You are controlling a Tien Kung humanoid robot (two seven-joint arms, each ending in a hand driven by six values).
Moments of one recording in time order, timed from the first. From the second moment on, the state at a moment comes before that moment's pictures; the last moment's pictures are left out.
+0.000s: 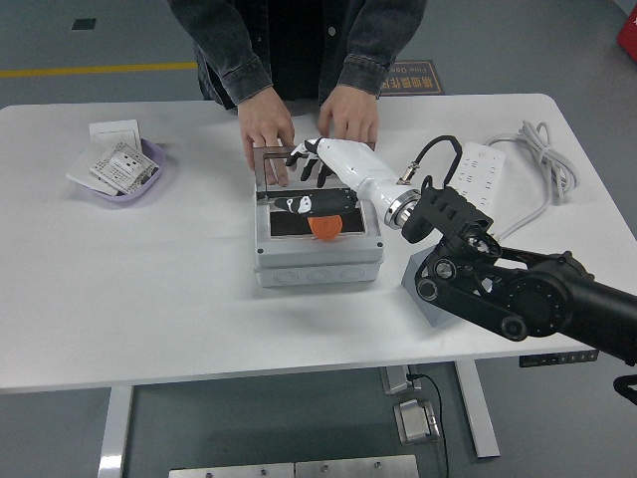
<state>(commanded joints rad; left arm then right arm) -0.01 0.22 -0.06 -0.18 0.14 -0.03 0.25 0.84 -0.31 0.42 1.29 -1.56 -0.33 -0.15</state>
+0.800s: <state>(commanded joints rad) -0.01 0.22 -0.10 -0.18 0.18 -0.03 0.27 0.96 -0.26 0.49 1.15 -1.49 -0.28 -0.15</state>
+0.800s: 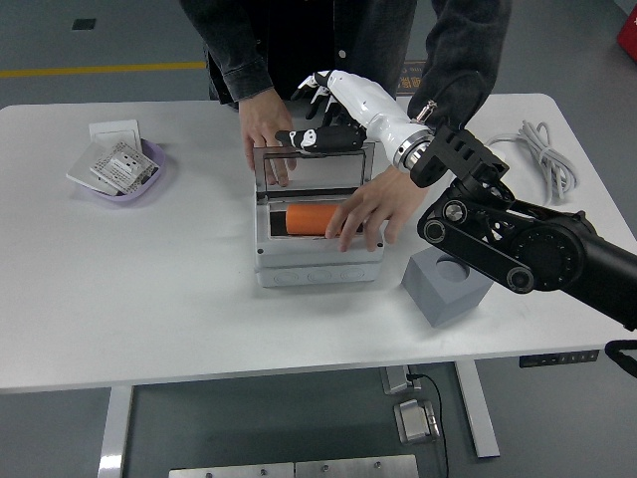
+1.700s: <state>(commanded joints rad) -0.02 0.22 -0.10 -0.18 0.19 -0.03 0.26 0.99 -0.19 0.30 0.92 -1.34 -0.32 -0.10</state>
